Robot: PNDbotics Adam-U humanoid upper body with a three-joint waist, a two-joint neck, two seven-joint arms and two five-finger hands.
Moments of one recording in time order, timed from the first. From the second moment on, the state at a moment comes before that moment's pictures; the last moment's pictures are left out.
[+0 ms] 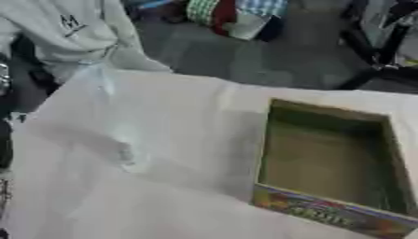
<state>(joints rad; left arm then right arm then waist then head) -0.44 0.37 0.22 -1.95 0.13 0.36 0.30 0.15 -0.05 -0.01 -1.98 0.18 -0.42 -0.30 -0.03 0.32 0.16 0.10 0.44</state>
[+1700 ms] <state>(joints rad) -0.44 0.37 0.22 -1.96 0.14 0.38 0.25 0.15 -0.05 -0.01 -1.98 0.18 -0.42 -0.30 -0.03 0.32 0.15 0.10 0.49</state>
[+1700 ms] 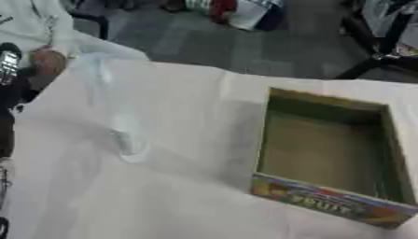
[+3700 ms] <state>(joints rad) -0.23 0.63 0.17 -1.84 0.07 0.10 -0.10 0.13 0.00 -0.02 -1.98 0.23 -0.42 -0.34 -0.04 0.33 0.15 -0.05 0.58</state>
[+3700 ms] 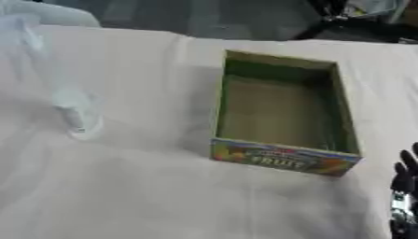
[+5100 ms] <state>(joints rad) -0.54 0.64 -0.02 -1.57 -0.01 0.05 -0.20 0.13 0.00 -0.01 -1.98 0.23 -0.41 -0.33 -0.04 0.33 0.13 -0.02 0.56</state>
